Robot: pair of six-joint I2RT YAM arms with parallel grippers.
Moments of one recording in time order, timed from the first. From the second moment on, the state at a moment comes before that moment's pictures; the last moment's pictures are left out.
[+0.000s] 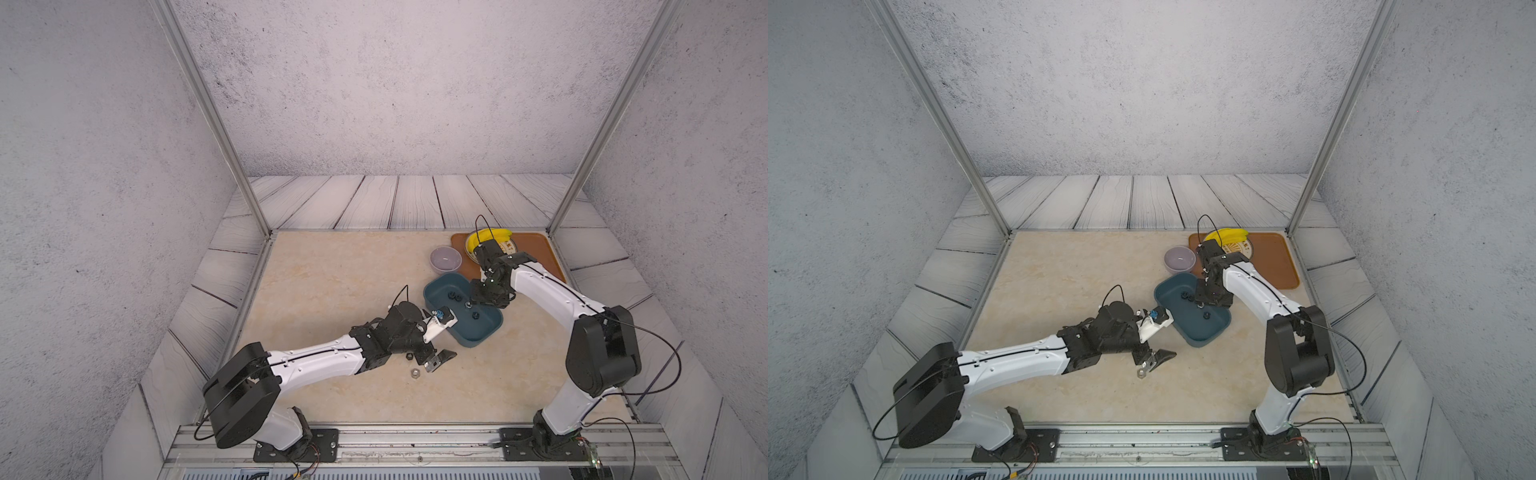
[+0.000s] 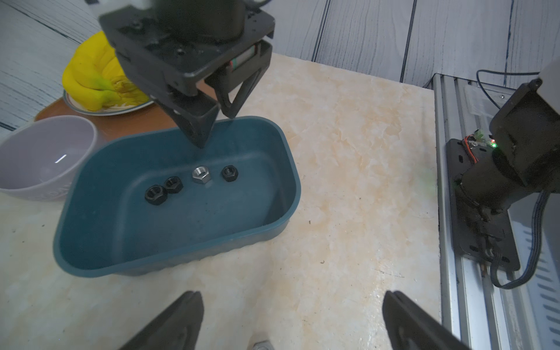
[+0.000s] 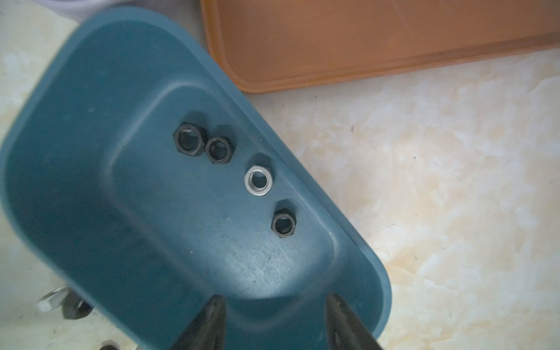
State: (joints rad) left arm -1.00 1.42 0.83 0.07 0.23 0.09; right arm 0.35 1.67 1.36 -0.98 0.04 0.44
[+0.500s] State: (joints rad) left arm -1.00 1.23 0.92 -0.26 -0.15 -0.17; right arm 0.38 1.30 1.29 -1.02 -0.08 0.40
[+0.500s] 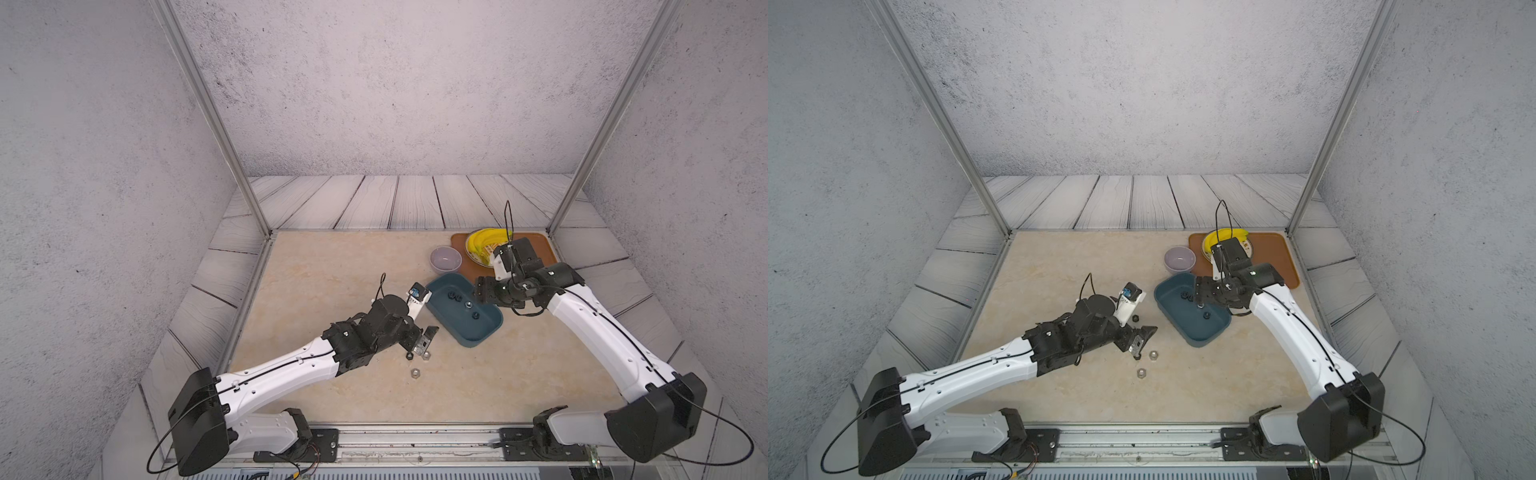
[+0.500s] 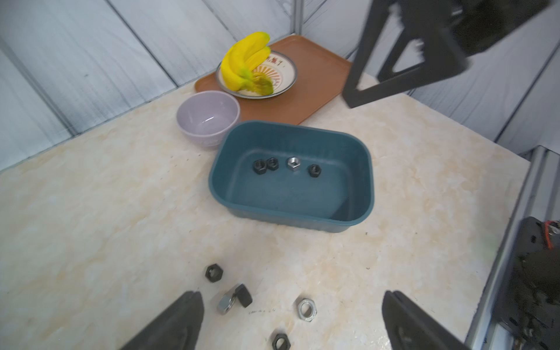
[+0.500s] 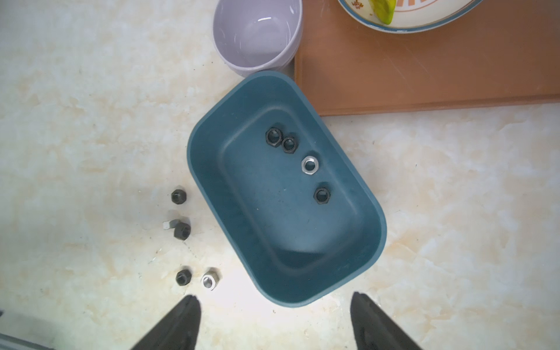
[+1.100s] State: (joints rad) left arm -0.98 1.17 0.96 -0.51 -0.42 -0.46; right arm 0.38 0.97 1.07 -1.01 -0.23 0.31
